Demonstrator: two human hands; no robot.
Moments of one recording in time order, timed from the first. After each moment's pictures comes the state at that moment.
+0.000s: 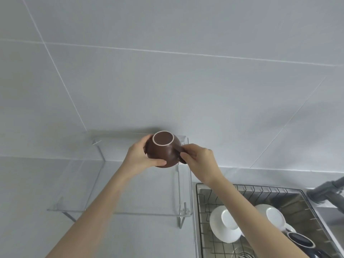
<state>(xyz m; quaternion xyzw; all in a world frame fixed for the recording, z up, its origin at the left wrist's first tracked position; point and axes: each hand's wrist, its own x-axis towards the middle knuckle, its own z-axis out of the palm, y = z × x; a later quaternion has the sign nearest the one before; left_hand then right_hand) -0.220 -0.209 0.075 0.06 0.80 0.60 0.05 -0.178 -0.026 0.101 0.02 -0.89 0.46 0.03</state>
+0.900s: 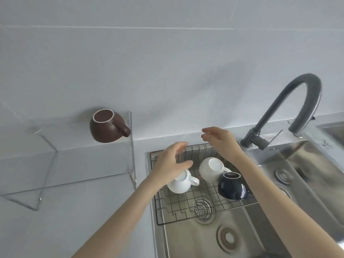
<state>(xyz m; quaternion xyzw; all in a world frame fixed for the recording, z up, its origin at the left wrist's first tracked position) -0.069 -0.023 0.091 0.21 0.82 0.51 0.19 -0.060 0.160 0.106 -0.15 -0.87 0.47 0.04</state>
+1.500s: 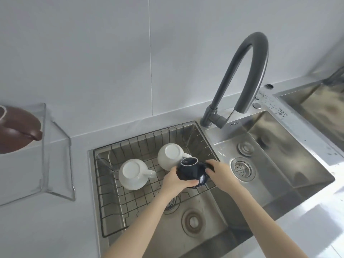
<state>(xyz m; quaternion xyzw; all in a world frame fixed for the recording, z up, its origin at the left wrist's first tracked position) -0.024 0.133 -0.059 0.06 0.76 0.49 0.41 0.043 0.282 -0.017 -0.31 -0.89 0.31 -0.11</state>
